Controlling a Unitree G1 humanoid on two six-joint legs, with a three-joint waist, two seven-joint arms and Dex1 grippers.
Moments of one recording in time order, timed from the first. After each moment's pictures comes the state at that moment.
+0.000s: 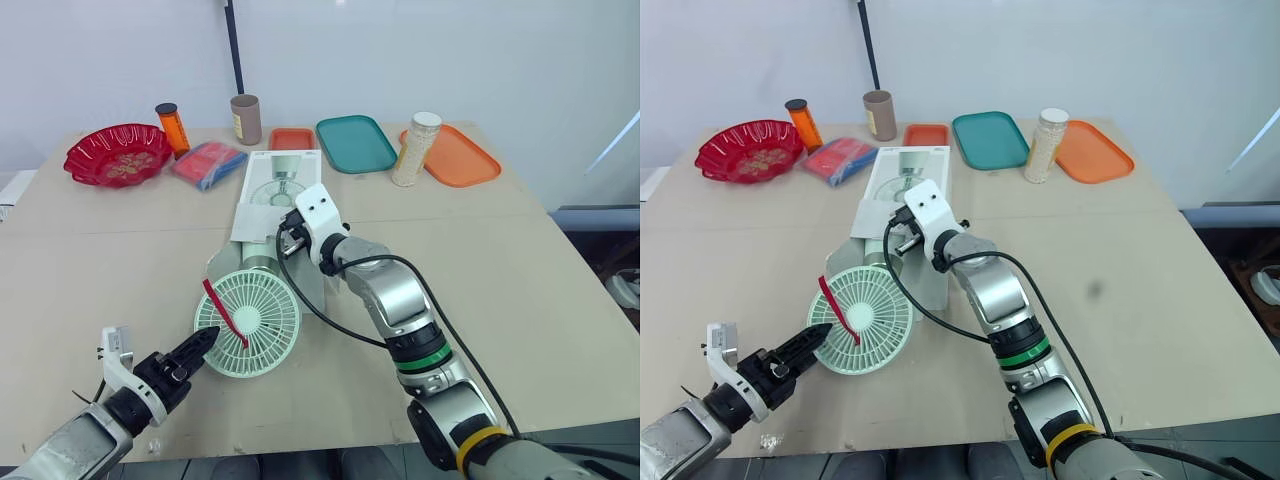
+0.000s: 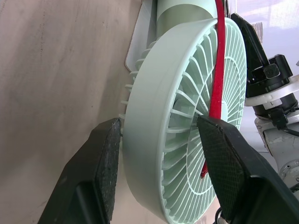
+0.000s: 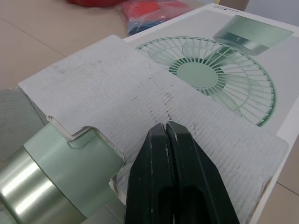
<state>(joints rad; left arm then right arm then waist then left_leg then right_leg) 0.47 0.53 0.31 -0.59 -1.90 0.66 0.23 -0.75 -0.02 0.27 0.04 0.00 0.75 0.30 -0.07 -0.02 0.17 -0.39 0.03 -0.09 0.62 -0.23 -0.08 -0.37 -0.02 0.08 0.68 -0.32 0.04</state>
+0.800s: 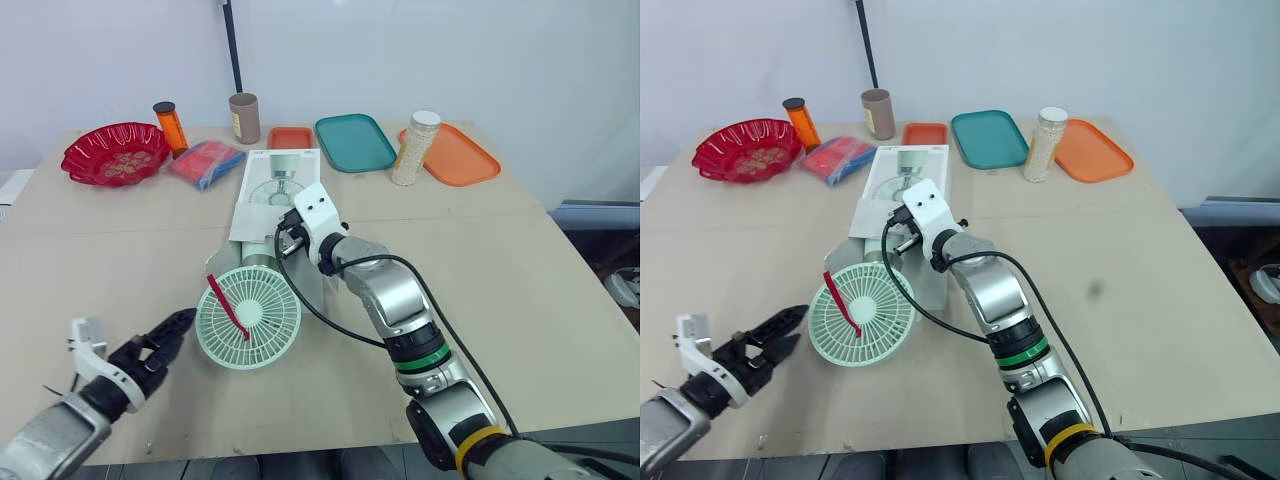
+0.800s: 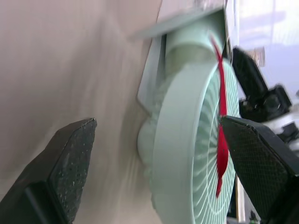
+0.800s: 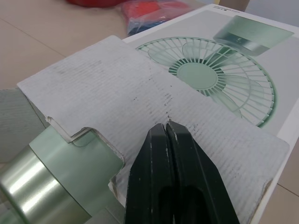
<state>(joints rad) 0.44 0.59 0.42 -0.53 -1.95 0.63 0.23 -0.75 -0.01 0.27 0.05 -0.01 0.74 0.30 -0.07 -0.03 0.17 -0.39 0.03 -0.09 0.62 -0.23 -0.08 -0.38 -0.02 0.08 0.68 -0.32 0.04</state>
